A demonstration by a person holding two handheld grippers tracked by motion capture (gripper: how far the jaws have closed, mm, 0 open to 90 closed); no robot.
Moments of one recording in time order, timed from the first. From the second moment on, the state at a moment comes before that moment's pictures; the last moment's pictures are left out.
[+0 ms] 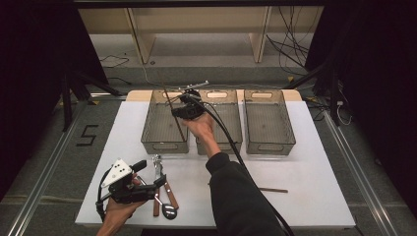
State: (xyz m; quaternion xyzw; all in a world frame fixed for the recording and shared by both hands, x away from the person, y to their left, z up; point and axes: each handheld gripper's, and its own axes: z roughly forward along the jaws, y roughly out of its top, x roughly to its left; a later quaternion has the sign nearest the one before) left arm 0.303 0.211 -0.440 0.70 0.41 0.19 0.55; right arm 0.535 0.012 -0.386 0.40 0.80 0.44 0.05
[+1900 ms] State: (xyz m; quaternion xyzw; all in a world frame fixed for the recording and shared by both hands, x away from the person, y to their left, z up) left arm 0.306 0.214 -0.442 0.70 0.42 0.19 0.55; right arm 0.420 -0.137 -0.351 0.29 0.88 0.38 0.08
